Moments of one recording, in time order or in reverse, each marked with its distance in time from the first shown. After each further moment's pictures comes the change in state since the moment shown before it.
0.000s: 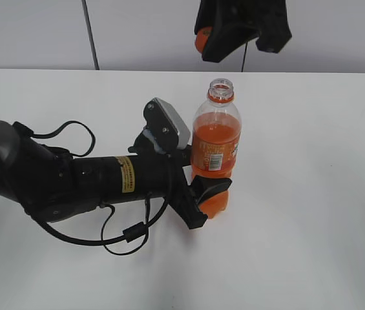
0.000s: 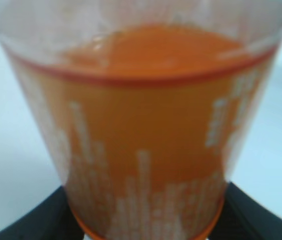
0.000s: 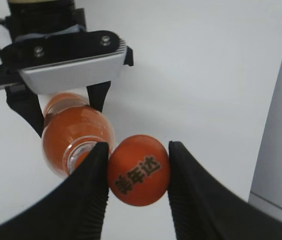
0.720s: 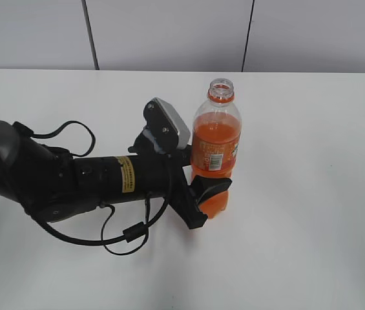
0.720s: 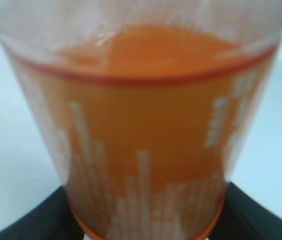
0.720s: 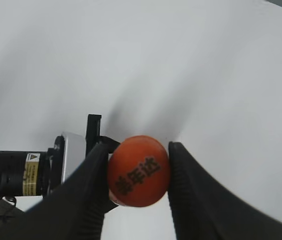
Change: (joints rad) left arm 0.000 0.000 0.000 0.000 0.000 0.000; right arm -0.001 -0.095 -0.062 -0.148 0.000 1.370
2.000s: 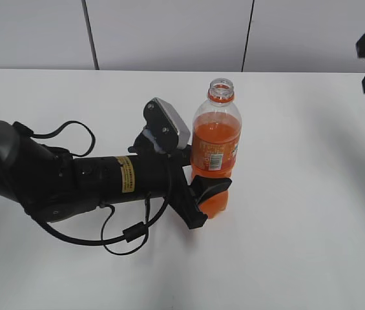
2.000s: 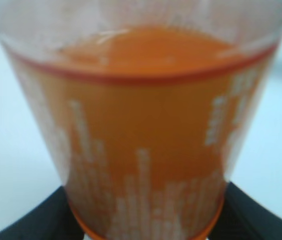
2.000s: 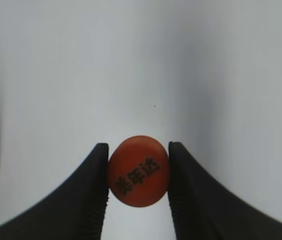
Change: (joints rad) left arm 0.000 0.000 0.000 0.000 0.000 0.000; right arm -0.551 -0.074 0.604 0.048 -0.337 -0.097
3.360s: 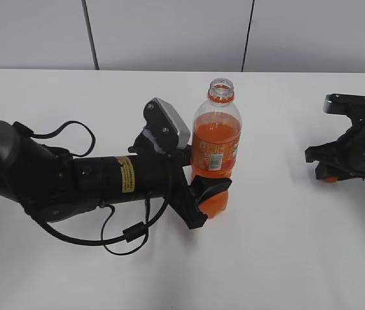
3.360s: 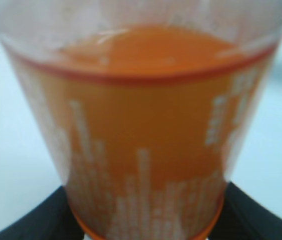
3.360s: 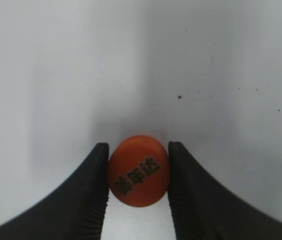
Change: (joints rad) left arm 0.000 0.000 0.000 0.000 0.000 0.000; right arm 0.000 0.323 0.339 0.103 -0.609 -0.082
